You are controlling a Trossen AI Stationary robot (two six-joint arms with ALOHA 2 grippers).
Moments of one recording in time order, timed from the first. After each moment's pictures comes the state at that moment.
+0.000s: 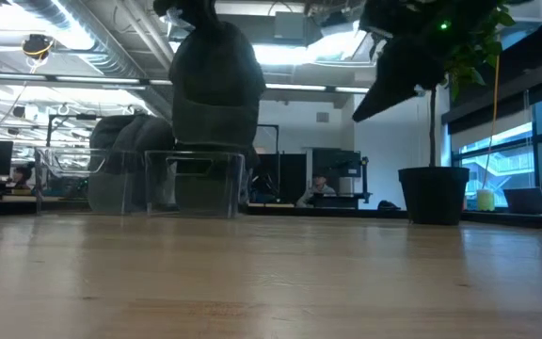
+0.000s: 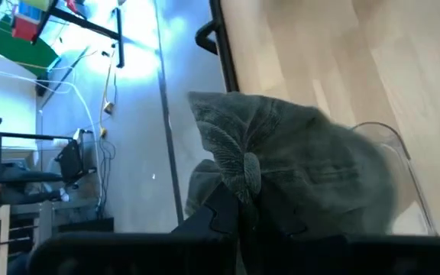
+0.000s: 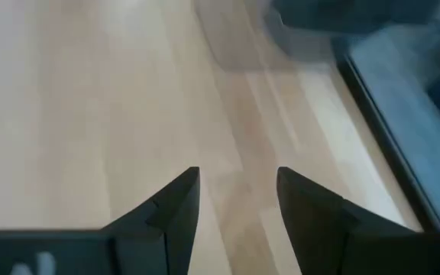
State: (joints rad) left arm 0.35 1.38 1.61 -0.98 -0.27 0.83; right arm 0.20 1.36 0.89 -0.39 0.61 0.13
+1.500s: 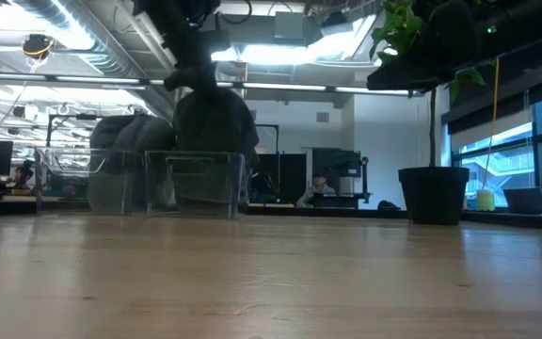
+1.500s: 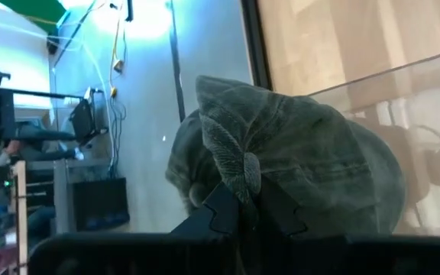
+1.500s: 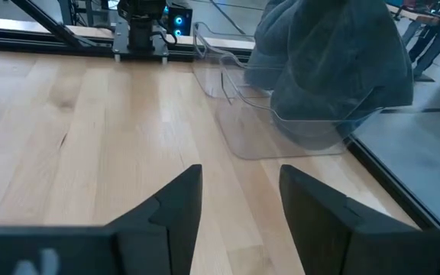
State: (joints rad) left arm 0.56 1.41 1.26 -0.60 -0.27 0.97; right arm 0.18 1.00 0.46 0.23 0.50 -0.03
